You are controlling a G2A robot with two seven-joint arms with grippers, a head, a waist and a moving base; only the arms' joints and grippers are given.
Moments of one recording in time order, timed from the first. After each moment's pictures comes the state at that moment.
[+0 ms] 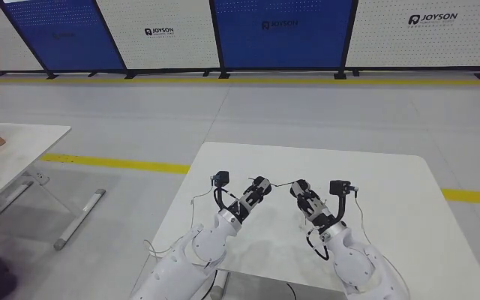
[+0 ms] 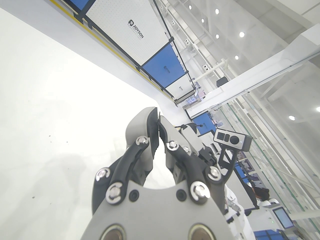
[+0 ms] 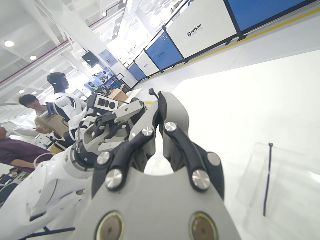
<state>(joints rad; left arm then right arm) 1.43 -1.17 -1.08 -1.67 0.13 -0.10 0.01 -1.35 -1.36 1.09 -1.54 -0.58 -0.25 0.13</state>
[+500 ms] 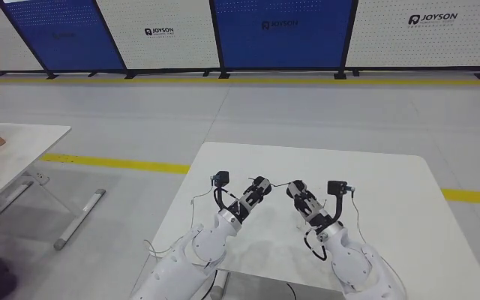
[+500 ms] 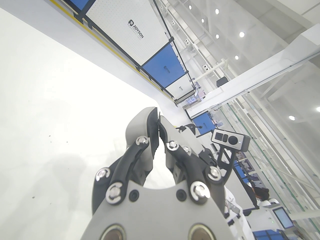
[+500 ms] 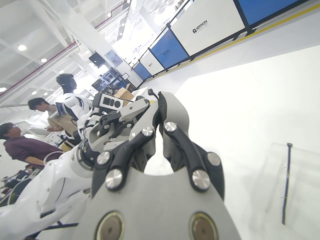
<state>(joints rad) 1.43 -1.17 -1.08 -1.67 0.13 -0.10 0.01 -1.34 -1.36 1.07 -1.52 -0.52 -0.28 0.13</state>
